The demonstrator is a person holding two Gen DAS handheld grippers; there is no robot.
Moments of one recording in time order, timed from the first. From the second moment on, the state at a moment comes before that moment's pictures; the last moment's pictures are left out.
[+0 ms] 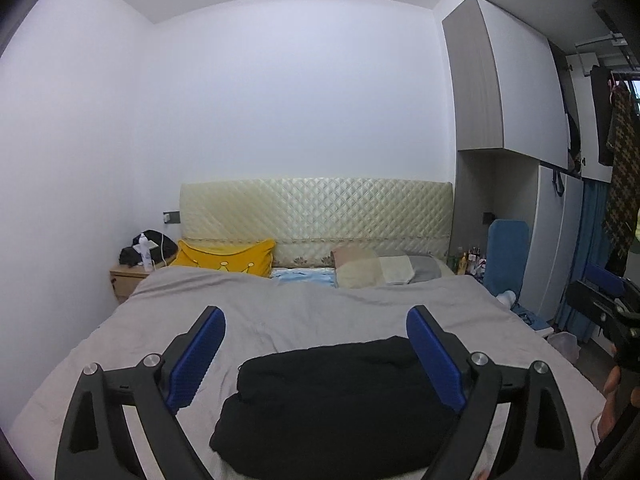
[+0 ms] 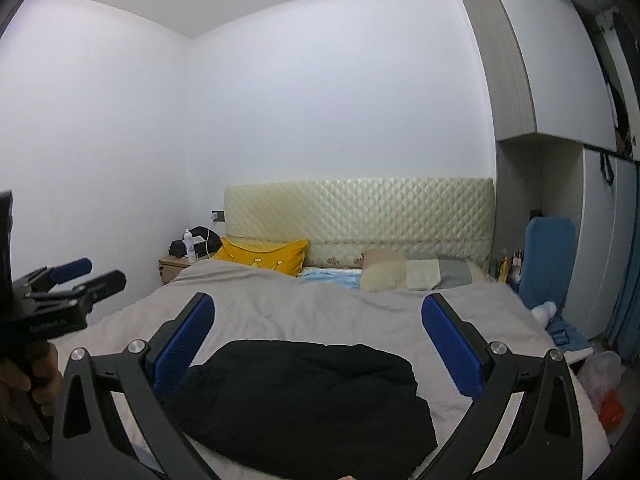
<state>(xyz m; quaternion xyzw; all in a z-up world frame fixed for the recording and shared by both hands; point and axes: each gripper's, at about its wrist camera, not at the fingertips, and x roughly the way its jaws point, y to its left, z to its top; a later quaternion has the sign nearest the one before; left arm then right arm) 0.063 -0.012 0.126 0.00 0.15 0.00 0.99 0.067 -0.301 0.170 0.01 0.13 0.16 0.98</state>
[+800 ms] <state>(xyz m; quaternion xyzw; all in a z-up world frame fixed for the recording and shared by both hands) 0.010 -0.005 0.024 -0.06 0.22 -0.03 0.97 0.001 -0.287 0.060 0.05 0.22 0.15 0.96</state>
